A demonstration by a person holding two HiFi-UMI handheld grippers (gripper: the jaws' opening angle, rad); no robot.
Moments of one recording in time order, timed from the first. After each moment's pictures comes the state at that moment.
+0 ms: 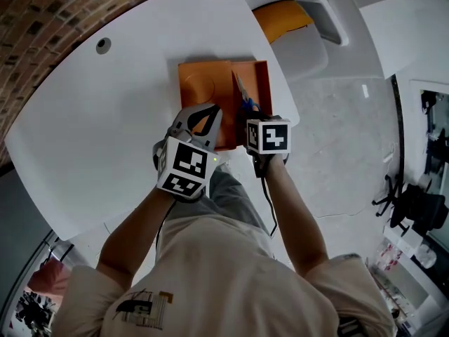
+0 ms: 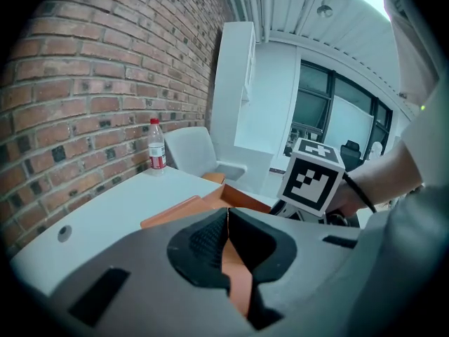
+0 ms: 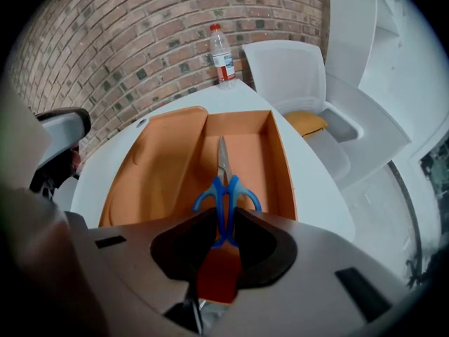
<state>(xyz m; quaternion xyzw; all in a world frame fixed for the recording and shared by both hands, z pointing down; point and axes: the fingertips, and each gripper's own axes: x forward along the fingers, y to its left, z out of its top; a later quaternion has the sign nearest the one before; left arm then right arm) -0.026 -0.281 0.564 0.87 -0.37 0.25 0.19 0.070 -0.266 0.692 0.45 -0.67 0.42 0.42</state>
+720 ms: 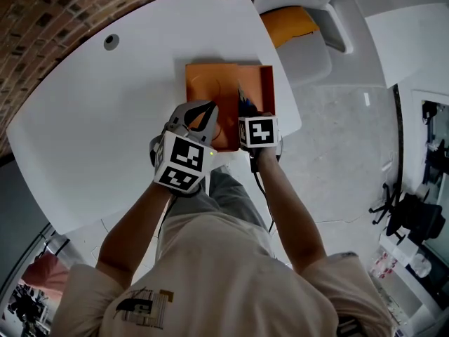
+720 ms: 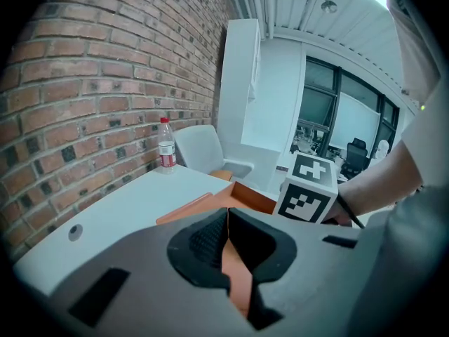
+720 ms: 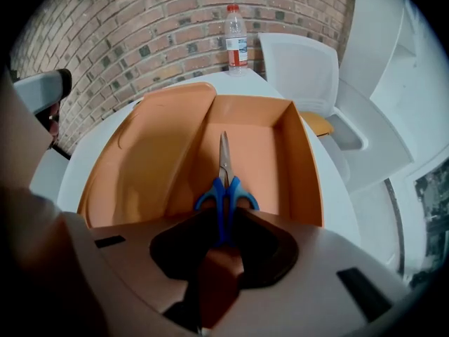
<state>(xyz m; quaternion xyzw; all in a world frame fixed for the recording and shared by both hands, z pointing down) -0.048 -0.289 0.567 0.86 -0.39 0.27 0.19 0.059 -0.275 0.718 0.43 -0.66 0.38 0.48</state>
